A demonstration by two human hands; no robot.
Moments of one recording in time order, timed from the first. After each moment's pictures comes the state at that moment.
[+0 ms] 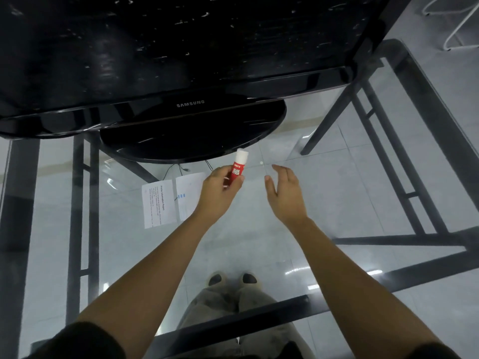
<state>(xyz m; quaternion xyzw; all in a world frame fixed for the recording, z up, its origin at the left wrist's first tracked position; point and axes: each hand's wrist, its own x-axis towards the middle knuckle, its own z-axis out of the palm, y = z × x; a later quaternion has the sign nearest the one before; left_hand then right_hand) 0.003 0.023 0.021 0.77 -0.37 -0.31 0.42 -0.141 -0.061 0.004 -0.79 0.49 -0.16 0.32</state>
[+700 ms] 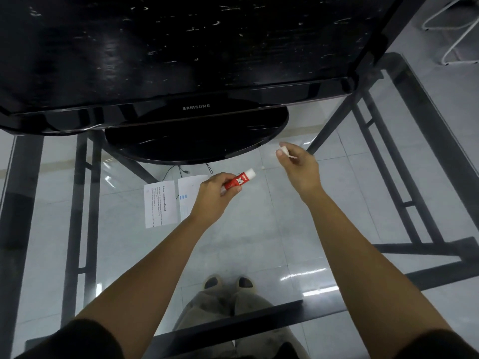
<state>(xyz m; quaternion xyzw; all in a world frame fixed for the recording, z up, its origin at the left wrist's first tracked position) 0.013 0.034 0.021 0.78 -0.42 -0.28 0.37 -0.130 -0.117 0.038 -0.66 0.51 -0.24 0.49</state>
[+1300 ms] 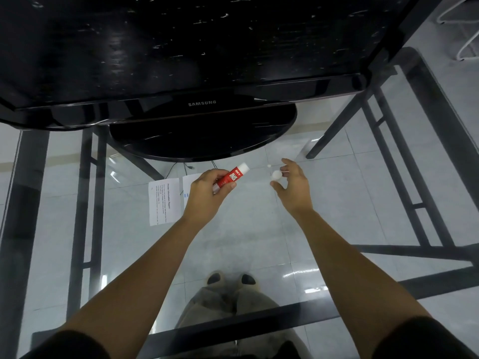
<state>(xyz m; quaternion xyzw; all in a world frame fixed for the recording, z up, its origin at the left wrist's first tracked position) 0.027 0.048 0.024 0.79 -0.38 -0.27 0.39 -0.134 -0.093 -0.014 -0.76 0.50 -0.15 0.40</state>
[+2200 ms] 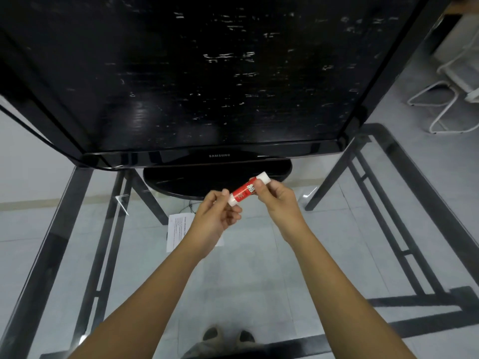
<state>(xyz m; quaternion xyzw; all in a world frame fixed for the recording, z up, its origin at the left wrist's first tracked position) 0.009 0.075 0.132 0.55 -0.16 -0.47 0.67 -0.101 -0.036 0.146 -0.63 0.35 -0.25 0.65</state>
